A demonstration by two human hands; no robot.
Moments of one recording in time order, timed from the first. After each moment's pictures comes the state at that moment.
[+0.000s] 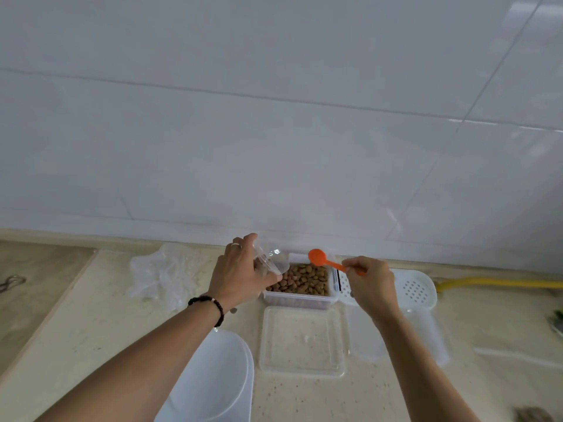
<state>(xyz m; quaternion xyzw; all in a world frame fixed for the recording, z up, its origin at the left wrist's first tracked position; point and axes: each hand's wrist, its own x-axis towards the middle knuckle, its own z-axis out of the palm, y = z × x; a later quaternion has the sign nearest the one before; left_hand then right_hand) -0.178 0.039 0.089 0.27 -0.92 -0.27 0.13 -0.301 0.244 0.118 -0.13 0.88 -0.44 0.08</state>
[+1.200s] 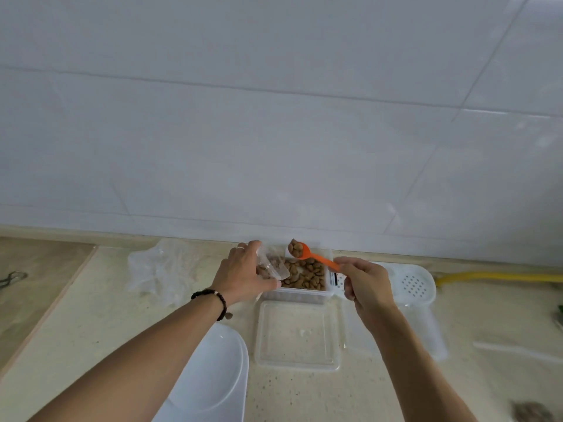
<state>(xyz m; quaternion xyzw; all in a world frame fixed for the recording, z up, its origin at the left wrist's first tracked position) -0.188 0.046 0.073 0.27 -0.92 -0.29 0.02 -0.297 0.253 0.111 -0.01 0.73 -0.64 0.23</state>
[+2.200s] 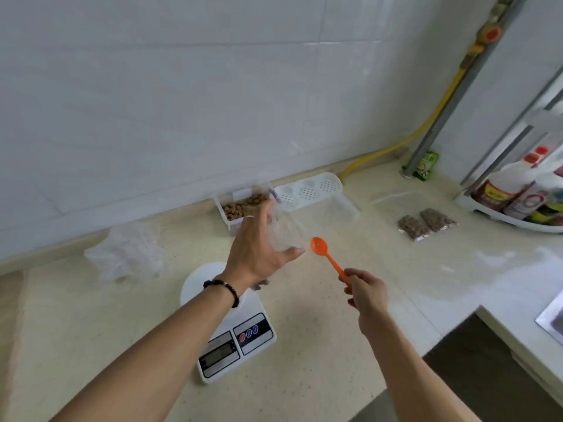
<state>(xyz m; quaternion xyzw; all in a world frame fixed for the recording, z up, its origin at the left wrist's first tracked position) -0.068 0.130 0.114 -0.04 -0.90 -0.42 0.13 -0.054 0.351 0.057 0.28 0.73 -0.62 0.03</state>
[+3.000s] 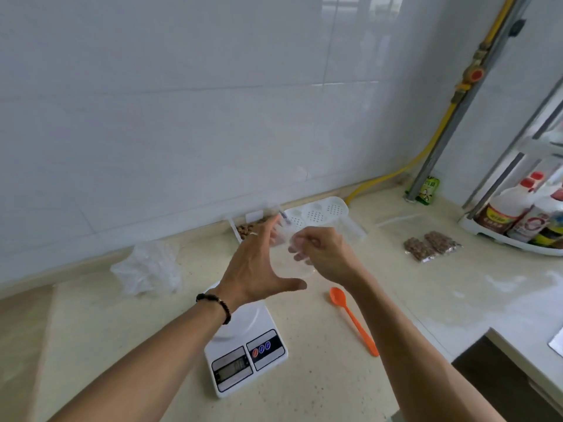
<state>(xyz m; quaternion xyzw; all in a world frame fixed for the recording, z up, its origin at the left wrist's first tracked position) -0.036 0.102 0.143 -0.10 -0.92 -0.37 0.10 -0.069 0.269 0.182 -0.15 0.87 -0.46 0.07</state>
